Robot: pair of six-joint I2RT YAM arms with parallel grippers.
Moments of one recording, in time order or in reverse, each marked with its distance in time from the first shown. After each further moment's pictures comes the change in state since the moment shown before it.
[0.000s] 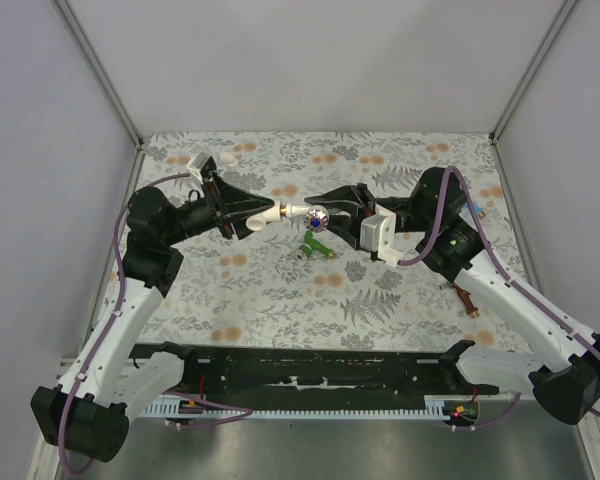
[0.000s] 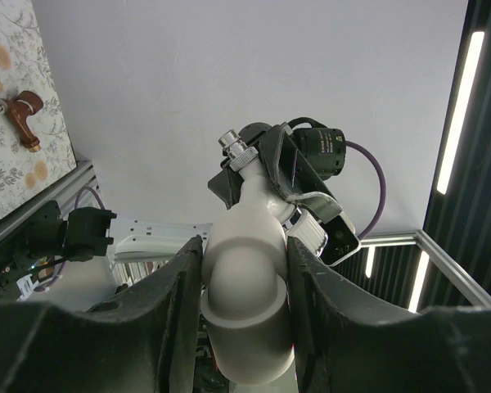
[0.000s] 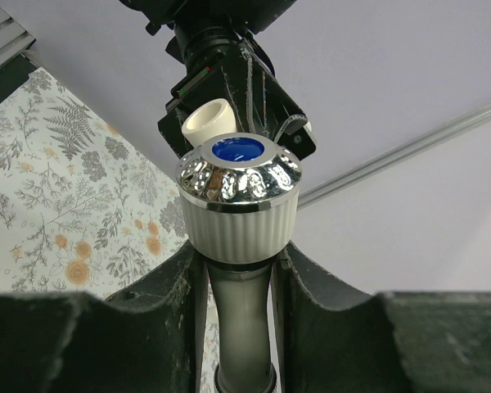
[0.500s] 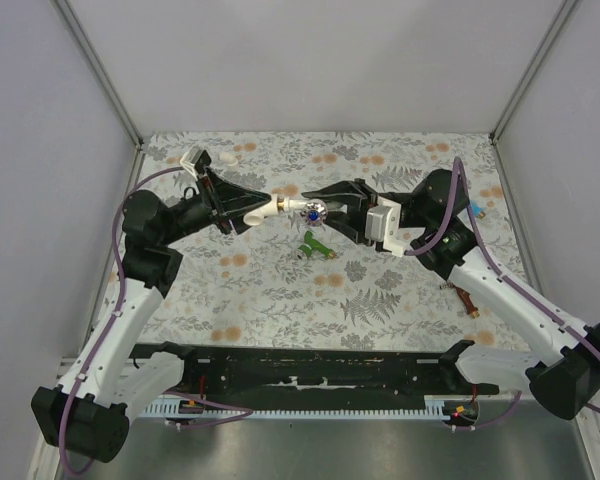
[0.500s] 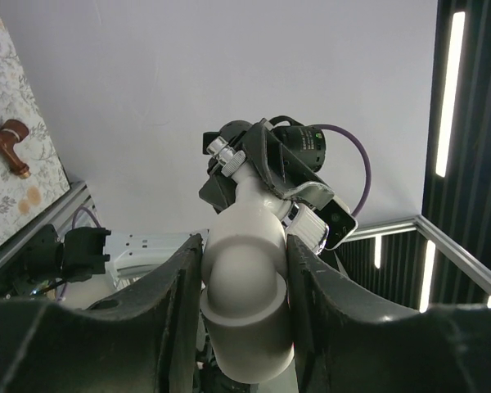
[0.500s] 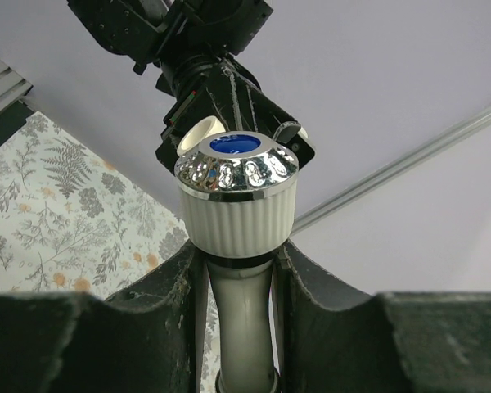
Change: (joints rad) left arm 0.003 -0.002 -0.002 0.095 -0.014 -0.006; right arm -0.005 0.026 -0.016 0.176 -0.015 0.163
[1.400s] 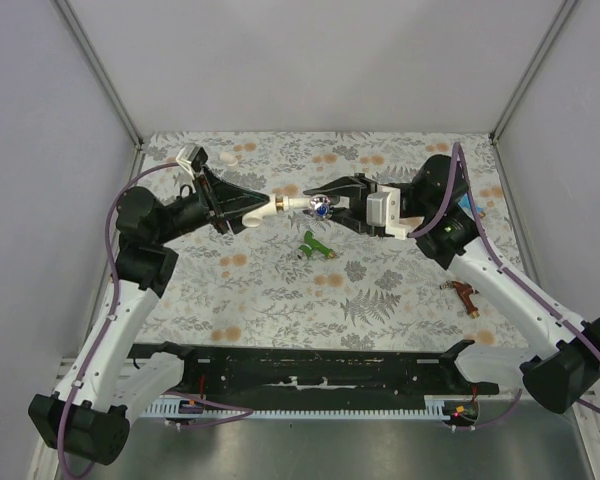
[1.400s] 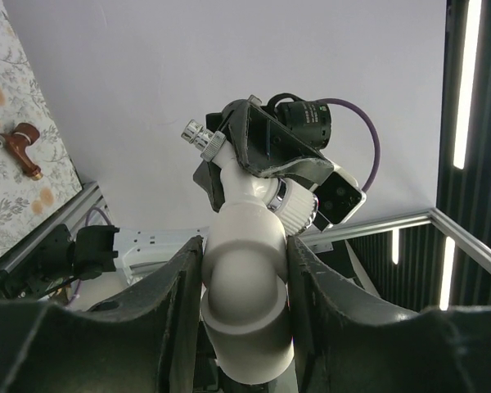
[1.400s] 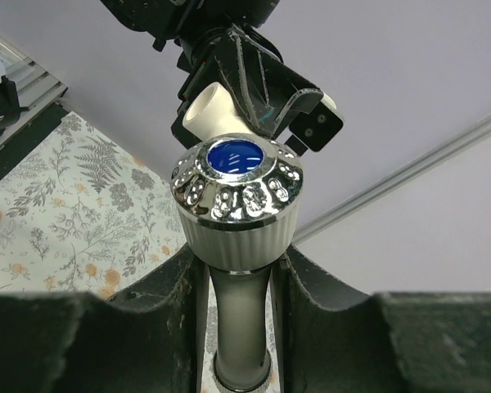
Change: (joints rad) left arm 0.008 -0.015 0.037 -0.039 0.014 0.040; right arm -0.048 0.048 0.064 -0.040 -0.086 0.077
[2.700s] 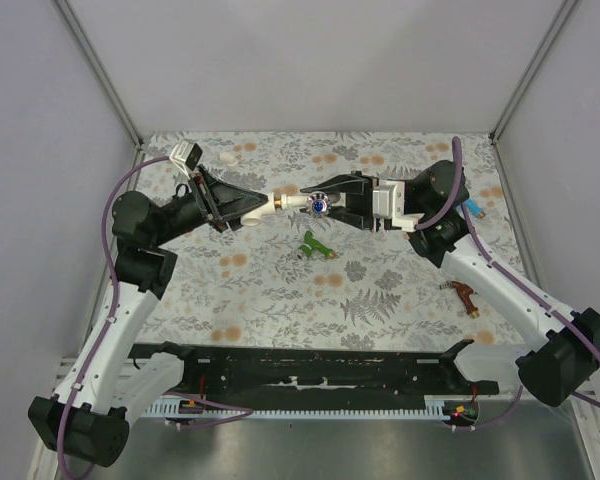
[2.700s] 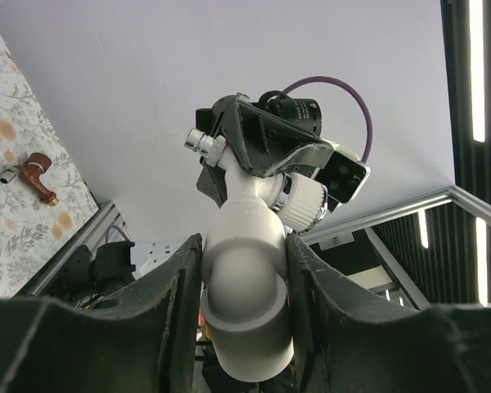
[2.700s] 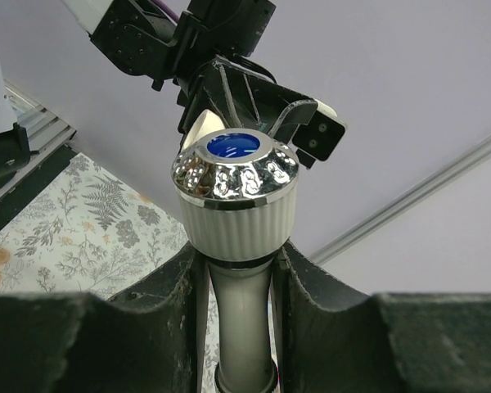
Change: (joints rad) left arm 0.000 -0.013 0.004 0.057 -0.009 0.077; right arm 0.000 0.040 -0.026 0.264 -0.037 0.218
